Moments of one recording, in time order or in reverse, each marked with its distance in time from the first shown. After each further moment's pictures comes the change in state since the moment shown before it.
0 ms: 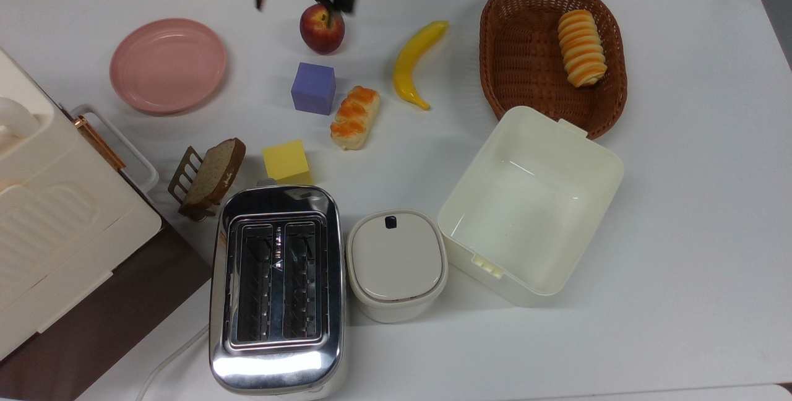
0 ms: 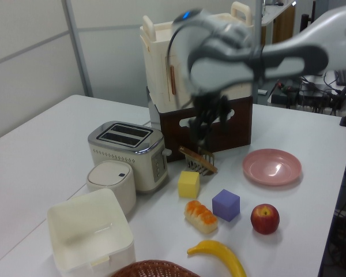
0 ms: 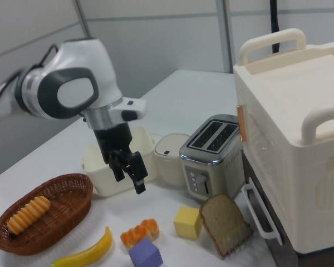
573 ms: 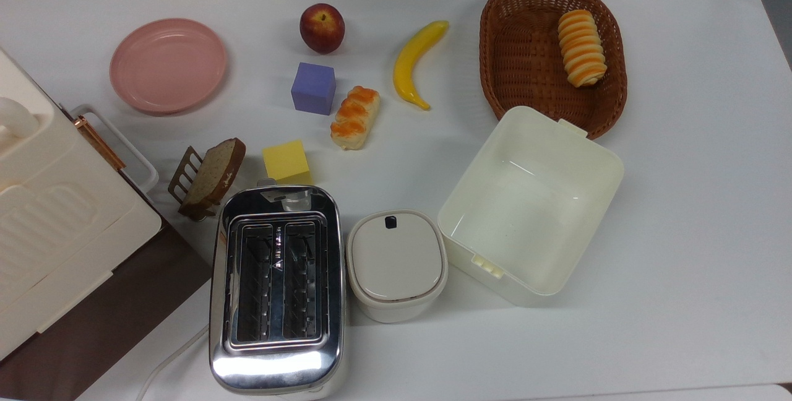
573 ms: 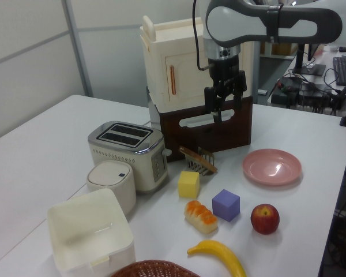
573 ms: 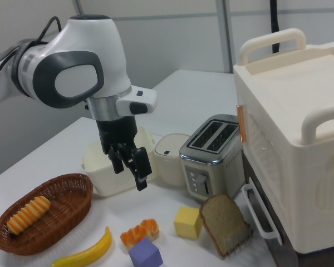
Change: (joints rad) arm -0.208 -0.013 0.086 0.110 0.117 -0.126 -0.120
